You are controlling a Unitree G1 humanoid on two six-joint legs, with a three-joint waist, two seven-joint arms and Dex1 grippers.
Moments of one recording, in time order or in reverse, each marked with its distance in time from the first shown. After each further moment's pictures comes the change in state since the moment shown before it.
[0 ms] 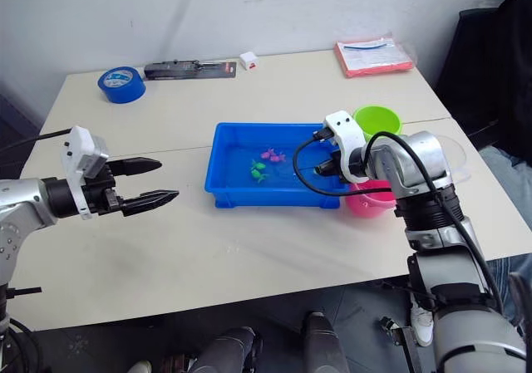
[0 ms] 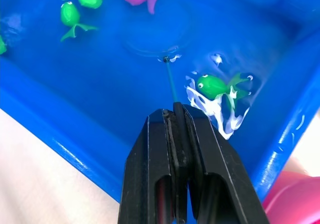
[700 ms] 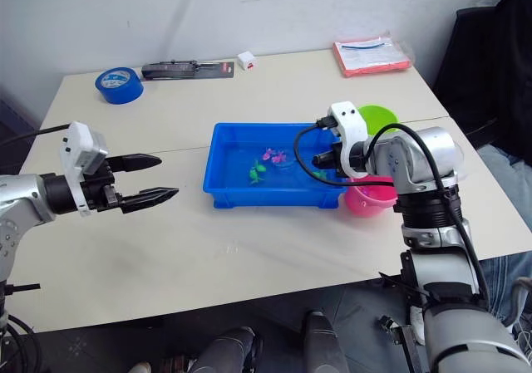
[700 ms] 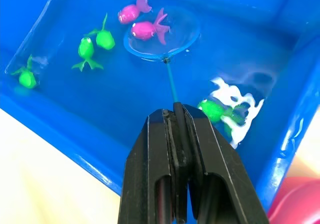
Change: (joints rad) left arm -0.038 0.000 -0.011 0.021 -0.003 -0.015 -0.009; right arm -0.005 0.052 -0.159 -0.036 0.043 0.070 -0.054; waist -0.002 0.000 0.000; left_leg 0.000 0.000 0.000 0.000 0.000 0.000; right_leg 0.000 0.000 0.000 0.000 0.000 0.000
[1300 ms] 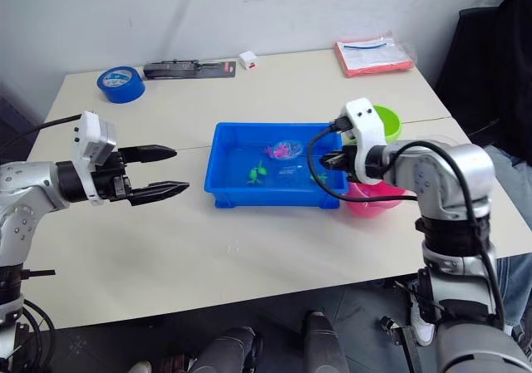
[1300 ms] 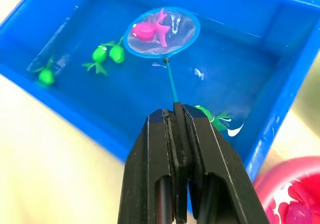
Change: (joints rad) left arm -0.125 -0.042 -0.098 0.092 0.000 -0.092 -0.107; right arm 0.178 -0.108 -0.150 -0.376 0.112 0.060 0.009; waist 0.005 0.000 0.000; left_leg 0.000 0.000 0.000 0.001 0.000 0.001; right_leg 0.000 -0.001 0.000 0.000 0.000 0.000
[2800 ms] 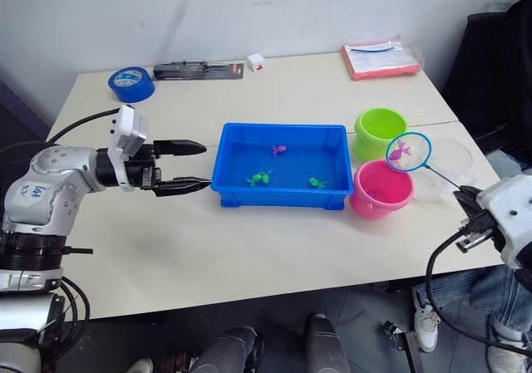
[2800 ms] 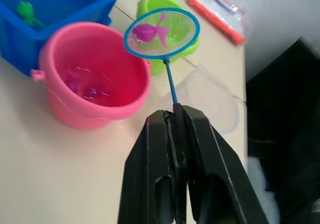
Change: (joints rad) left arm -0.184 -0.117 -0.159 0.268 0.095 -0.182 -0.162; right arm 1.123 -0.215 -0.604 -0.343 -0.321 -1.072 0.151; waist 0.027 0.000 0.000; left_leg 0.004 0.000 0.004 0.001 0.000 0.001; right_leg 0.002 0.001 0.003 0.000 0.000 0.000
